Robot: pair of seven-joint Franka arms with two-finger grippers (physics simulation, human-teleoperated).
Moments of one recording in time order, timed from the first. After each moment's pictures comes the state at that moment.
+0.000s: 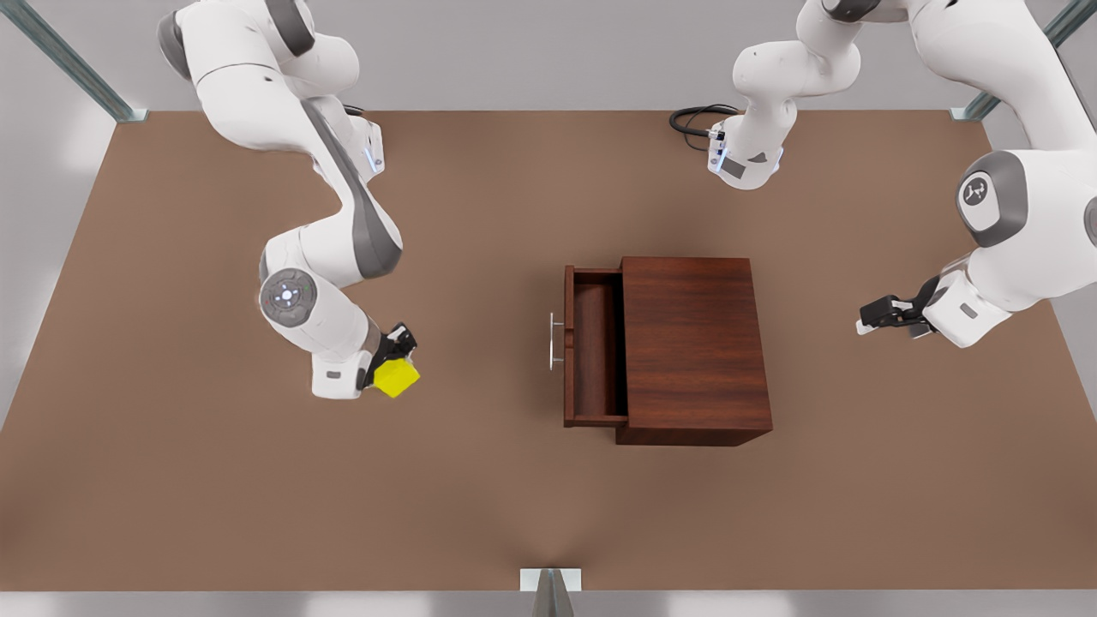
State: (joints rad) left arm 0.07 0.17 -0.01 -1.55 -0.12 1.69 0.11; right arm 0.26 0.45 0.15 -1.45 0.05 1.93 -0.33
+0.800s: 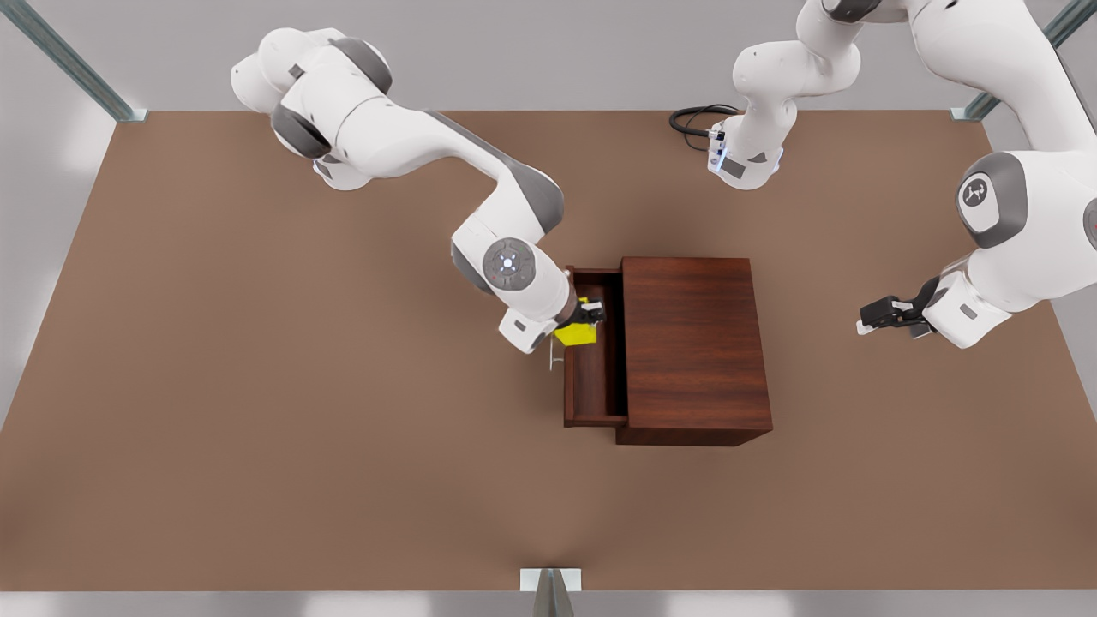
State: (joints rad) left arm 0.07 0.17 -0.01 -1.55 -0.12 1.68 0.11; right arm 0.55 0.83 0.34 -0.96 0.06 1.91 0.73
